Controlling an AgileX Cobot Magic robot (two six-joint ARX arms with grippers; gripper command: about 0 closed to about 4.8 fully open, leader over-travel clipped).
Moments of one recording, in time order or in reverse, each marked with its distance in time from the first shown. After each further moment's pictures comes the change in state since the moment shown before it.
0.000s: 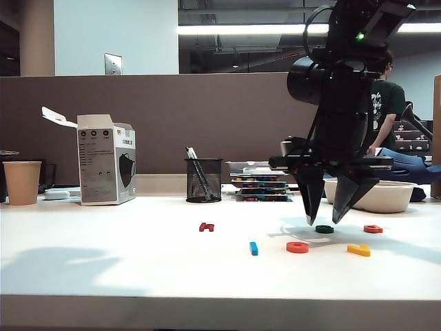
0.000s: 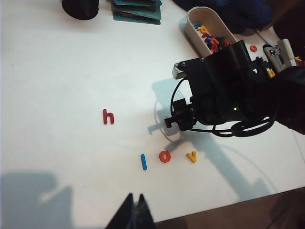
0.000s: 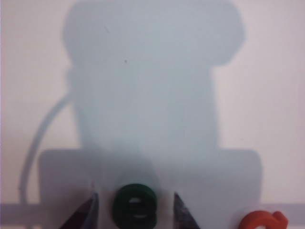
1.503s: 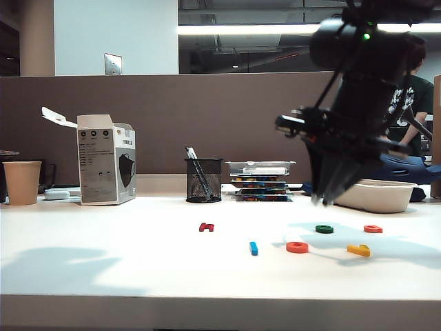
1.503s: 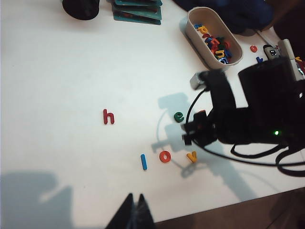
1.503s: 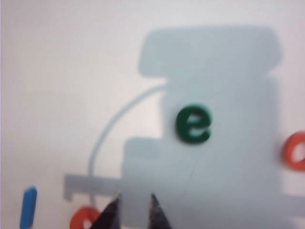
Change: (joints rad) left arm 0.001 0.000 0.000 0.000 0.000 0.000; right arm 0.008 -0.237 -0.193 0.064 -0.156 0.072
